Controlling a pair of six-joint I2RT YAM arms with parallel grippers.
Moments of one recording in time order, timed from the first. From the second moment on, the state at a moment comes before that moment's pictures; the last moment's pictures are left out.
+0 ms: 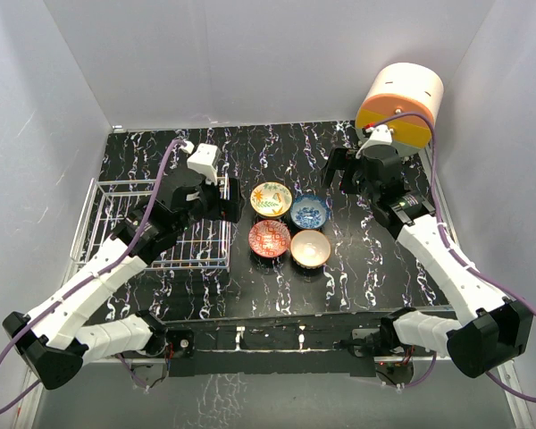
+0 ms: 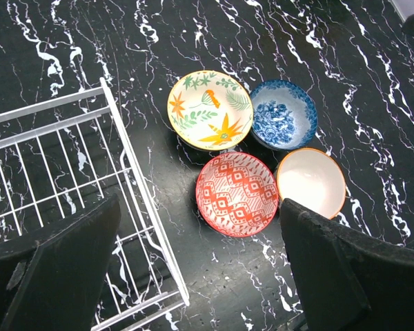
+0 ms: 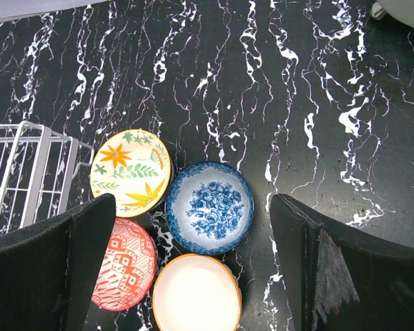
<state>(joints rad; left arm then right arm) -0.71 1.07 1.15 -0.54 -0.21 -0.29 0.37 1.16 1.10 -0.35 0.11 0.37</state>
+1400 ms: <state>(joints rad) -1.26 1.62 1.02 -0.03 -0.09 0.04 0.06 1.26 1.06 -0.35 0.00 0.45</state>
